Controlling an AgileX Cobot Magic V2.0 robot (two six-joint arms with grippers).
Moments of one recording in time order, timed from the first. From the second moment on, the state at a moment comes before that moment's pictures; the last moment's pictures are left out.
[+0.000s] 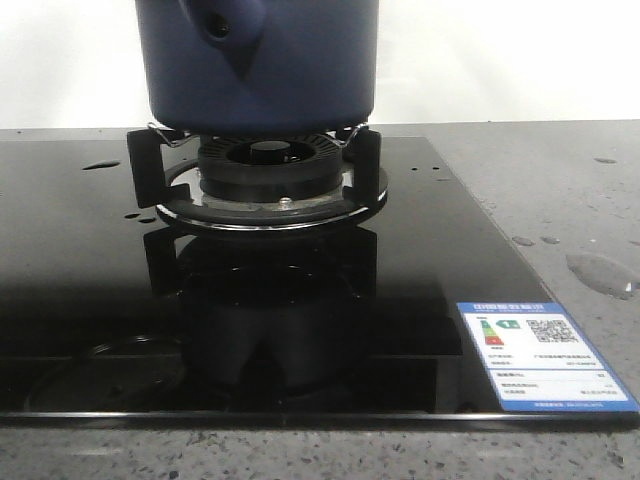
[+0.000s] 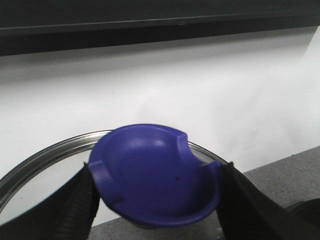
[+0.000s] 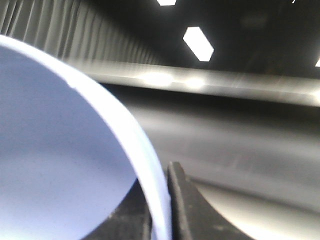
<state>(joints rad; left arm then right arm) 0.06 1.37 -1.27 -1.46 0.53 1.51 0.52 1.64 -1.19 0.15 -0.85 -0.47</state>
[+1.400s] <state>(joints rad) -0.12 1.37 -1.27 -1.55 0.72 1.53 -0.09 1.50 -1.24 0.18 1.02 -0.15</state>
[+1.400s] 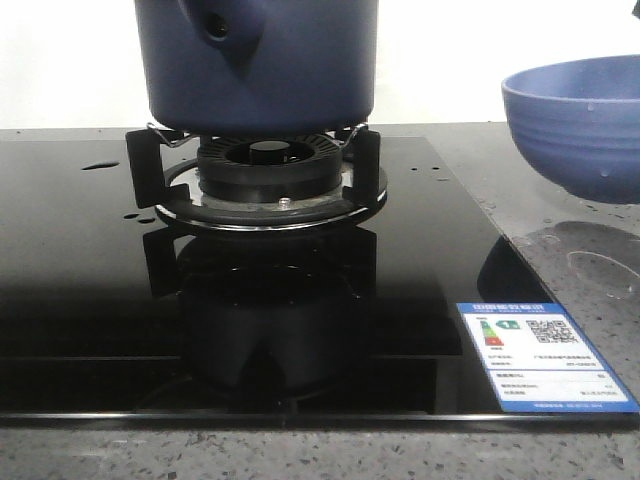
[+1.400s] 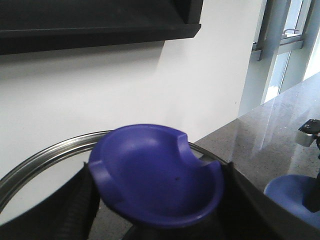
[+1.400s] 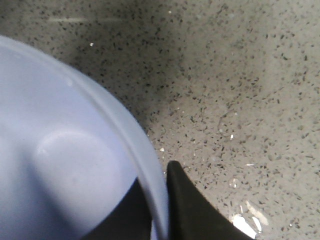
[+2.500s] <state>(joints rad) -0.12 1.41 -1.27 -1.55 0.83 1.53 -0.09 1.40 -1.41 0.18 1.11 -0.17</state>
